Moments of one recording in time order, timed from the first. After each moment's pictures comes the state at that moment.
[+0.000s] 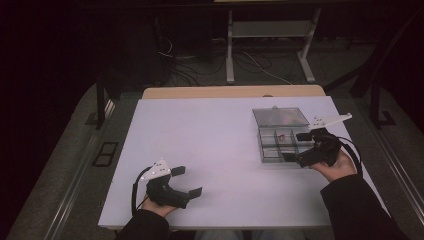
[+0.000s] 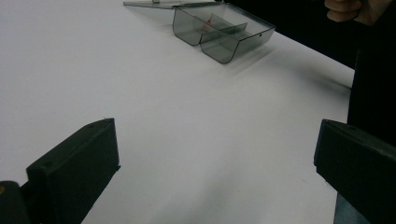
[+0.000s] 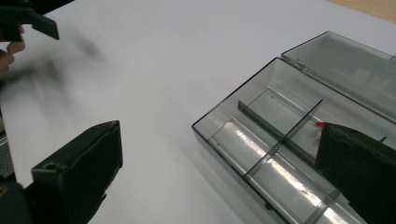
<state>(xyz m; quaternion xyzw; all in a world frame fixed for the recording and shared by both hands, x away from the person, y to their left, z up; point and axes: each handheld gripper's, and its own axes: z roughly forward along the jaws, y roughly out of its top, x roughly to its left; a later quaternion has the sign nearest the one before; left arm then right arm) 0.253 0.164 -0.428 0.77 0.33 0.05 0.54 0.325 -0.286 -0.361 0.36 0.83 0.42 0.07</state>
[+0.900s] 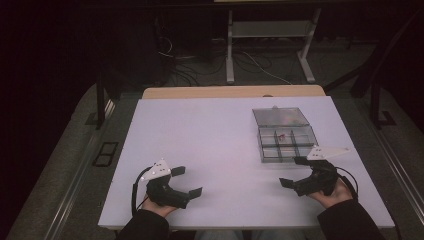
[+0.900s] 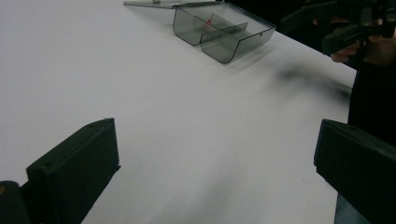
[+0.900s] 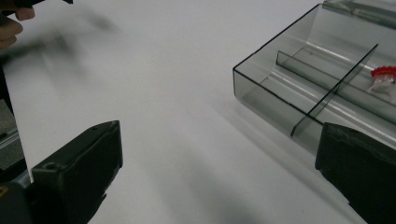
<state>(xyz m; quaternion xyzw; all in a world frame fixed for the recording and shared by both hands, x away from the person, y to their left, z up) 0.252 0.164 -0.429 0.77 0.33 0.05 0.54 0.274 -0.283 -0.412 0.36 0.82 0.44 0.08</state>
